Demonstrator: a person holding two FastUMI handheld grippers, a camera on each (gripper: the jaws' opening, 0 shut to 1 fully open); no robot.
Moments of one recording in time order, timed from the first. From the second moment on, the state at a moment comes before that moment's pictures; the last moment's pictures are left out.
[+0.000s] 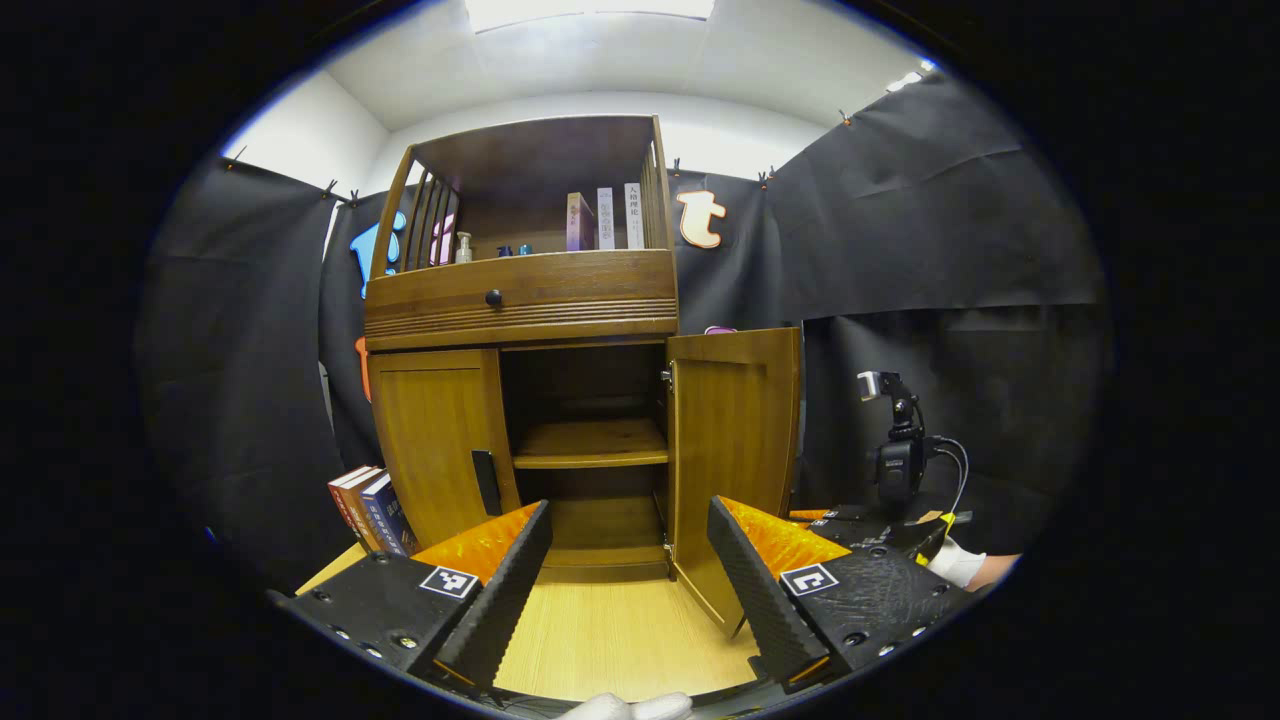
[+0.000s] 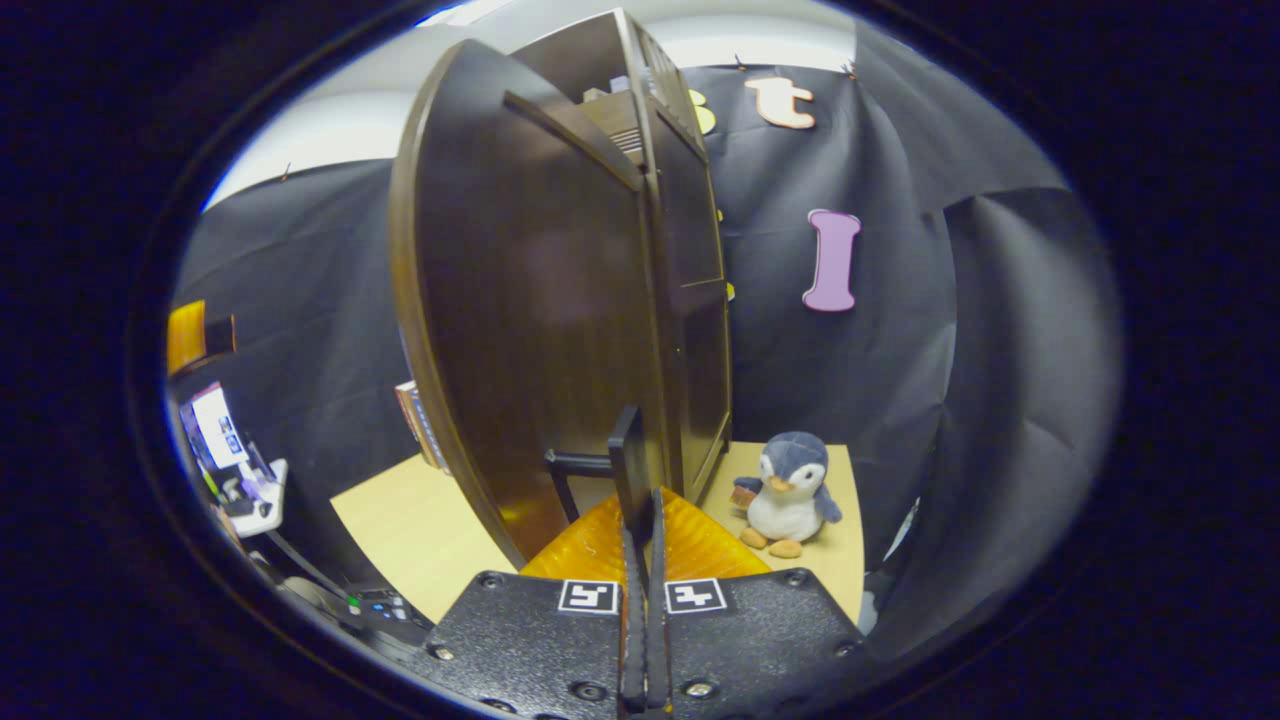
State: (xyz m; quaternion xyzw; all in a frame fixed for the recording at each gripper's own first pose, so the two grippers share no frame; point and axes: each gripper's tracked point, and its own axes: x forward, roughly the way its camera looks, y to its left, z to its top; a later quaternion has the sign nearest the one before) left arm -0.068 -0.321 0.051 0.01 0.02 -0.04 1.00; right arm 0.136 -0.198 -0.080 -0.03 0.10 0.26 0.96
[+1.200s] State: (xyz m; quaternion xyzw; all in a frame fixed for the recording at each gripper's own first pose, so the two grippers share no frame) left arm 0.016 -0.161 0.037 0.01 0.00 -0.07 1.00; right arm 0.035 -0.173 0.036 0.00 -0.03 0.04 1.00
